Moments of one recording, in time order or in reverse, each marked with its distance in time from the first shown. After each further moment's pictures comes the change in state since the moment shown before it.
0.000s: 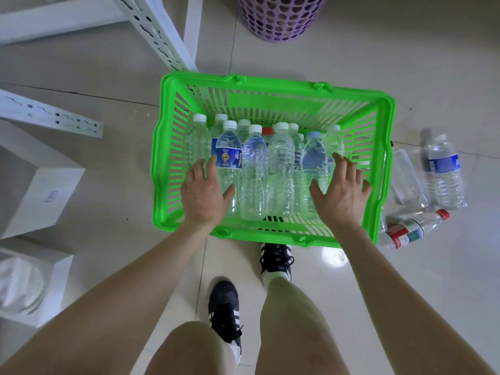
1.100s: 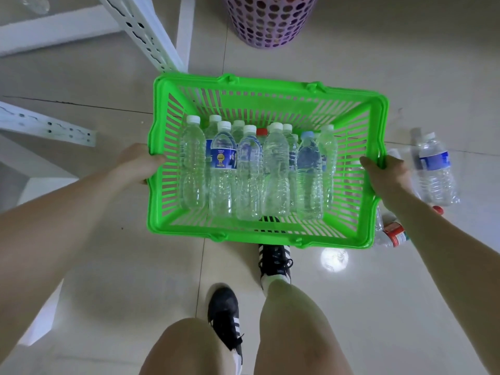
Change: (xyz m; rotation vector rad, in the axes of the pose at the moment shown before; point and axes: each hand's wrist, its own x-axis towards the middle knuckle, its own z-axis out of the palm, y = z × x) left_hand 0.094 -0.104 -0.053 -0.264 -0.273 -0.428; right_hand 0.066 0.085 -0.029 0.371 -0.174 0.442
